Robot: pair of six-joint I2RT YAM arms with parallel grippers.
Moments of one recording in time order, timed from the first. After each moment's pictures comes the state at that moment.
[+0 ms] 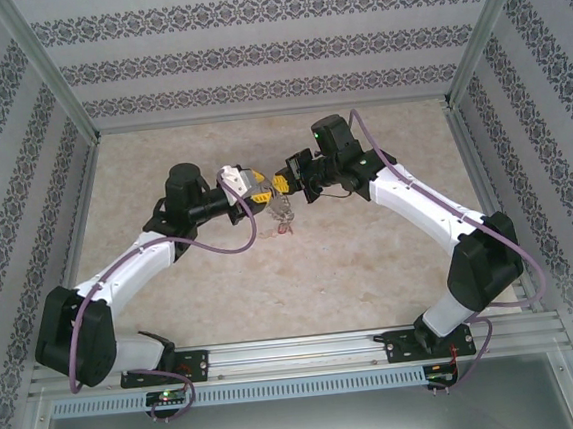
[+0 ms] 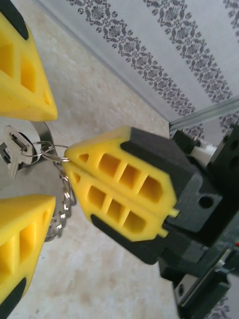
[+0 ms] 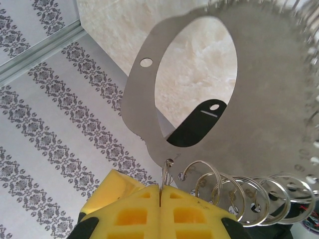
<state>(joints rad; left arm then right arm) -0.38 1.35 0.85 0.19 0.68 0.48 0.54 1.58 1.35 -0.46 -0.57 1.74</state>
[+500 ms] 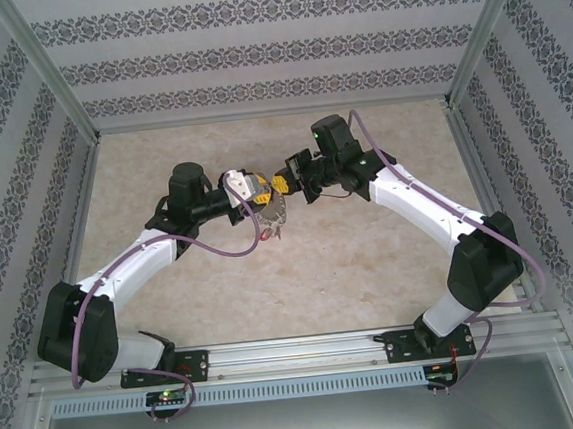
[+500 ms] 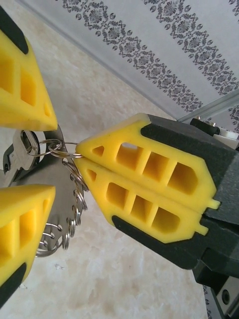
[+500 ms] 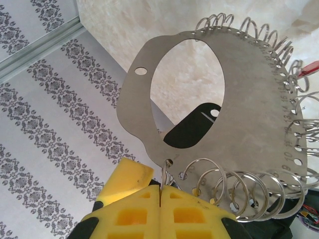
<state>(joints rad) -0.38 1.36 0.86 0.16 0.67 0.59 0.55 1.58 1.35 -0.45 -0.58 1.74</state>
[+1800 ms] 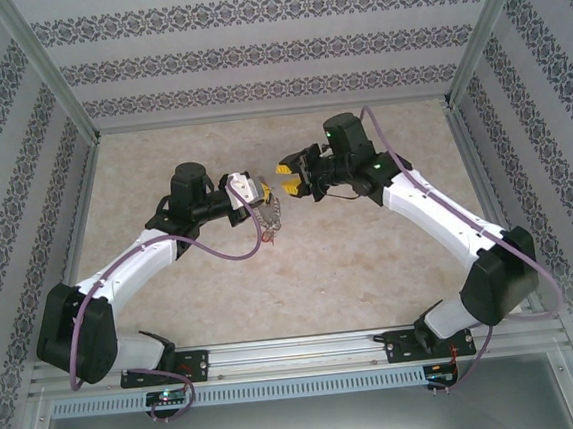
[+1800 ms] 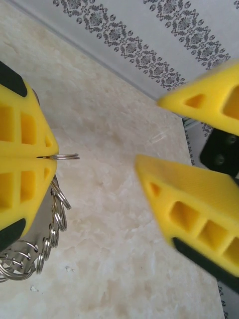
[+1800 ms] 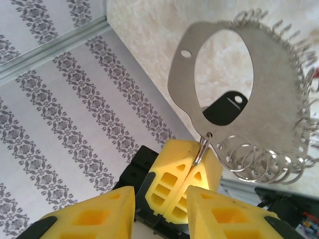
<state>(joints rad) -0.39 1.36 0.87 0.11 0.64 0.65 0.52 1.47 1.31 -0.43 -0.55 1.67</state>
